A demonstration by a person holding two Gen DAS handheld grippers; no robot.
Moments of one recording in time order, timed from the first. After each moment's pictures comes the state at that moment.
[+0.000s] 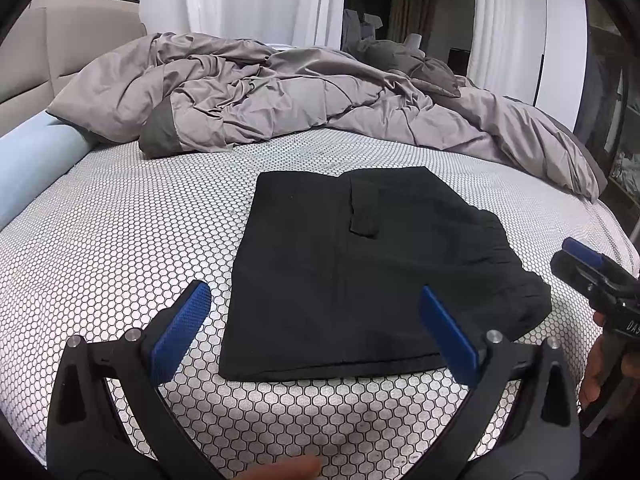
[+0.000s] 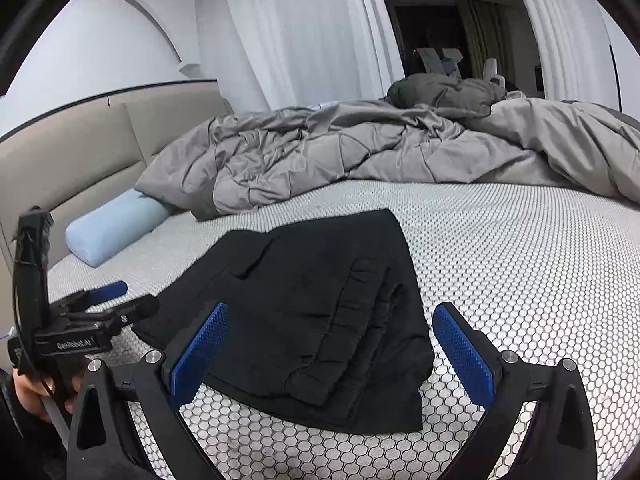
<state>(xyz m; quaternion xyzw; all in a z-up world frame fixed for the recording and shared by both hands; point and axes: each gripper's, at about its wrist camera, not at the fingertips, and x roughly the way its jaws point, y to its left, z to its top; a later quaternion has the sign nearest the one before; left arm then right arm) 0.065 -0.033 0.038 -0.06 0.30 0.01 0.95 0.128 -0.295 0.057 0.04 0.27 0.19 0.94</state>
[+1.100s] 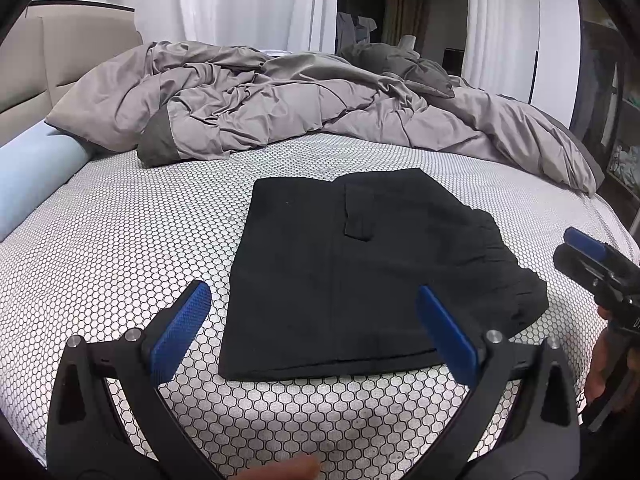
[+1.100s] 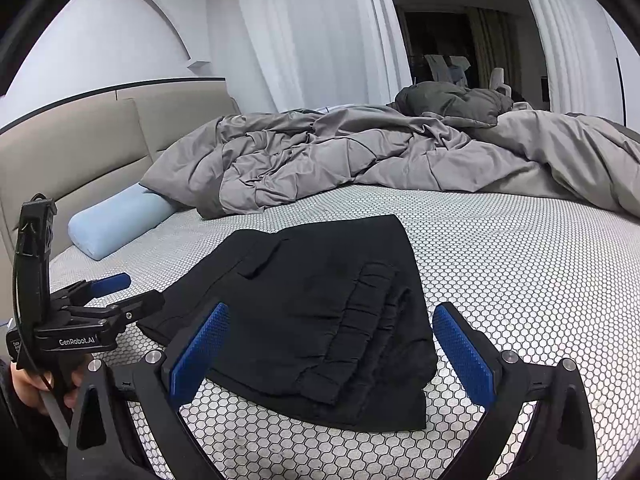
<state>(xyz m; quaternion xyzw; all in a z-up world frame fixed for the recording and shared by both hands) 0.057 -0.034 0.043 -0.04 0.30 0.00 0.95 0.116 -0.293 0.065 0.03 0.26 0.20 0.94</state>
